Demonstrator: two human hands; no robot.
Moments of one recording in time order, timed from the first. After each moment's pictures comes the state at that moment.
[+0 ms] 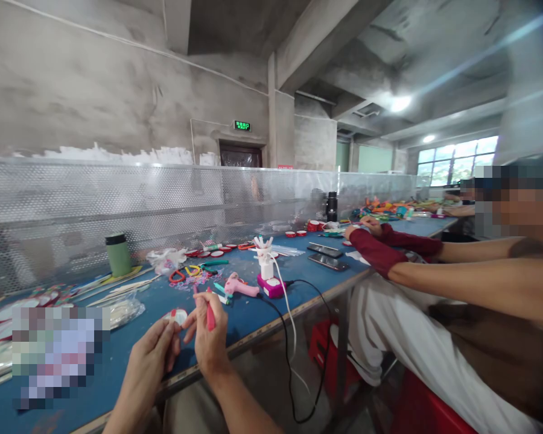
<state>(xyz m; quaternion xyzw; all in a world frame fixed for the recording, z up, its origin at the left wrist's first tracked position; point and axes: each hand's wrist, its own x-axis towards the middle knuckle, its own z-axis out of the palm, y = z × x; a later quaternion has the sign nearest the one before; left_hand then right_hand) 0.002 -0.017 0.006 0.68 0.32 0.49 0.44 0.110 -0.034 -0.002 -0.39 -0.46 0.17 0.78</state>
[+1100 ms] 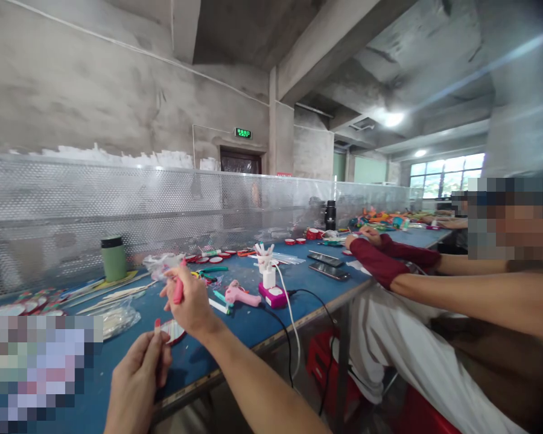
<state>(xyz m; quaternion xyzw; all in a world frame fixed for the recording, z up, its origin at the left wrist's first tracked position) 0.000 -0.018 -0.002 0.63 0.34 0.55 0.43 0.124 0.016 0.062 -0.43 -0.68 -0.06 0.59</state>
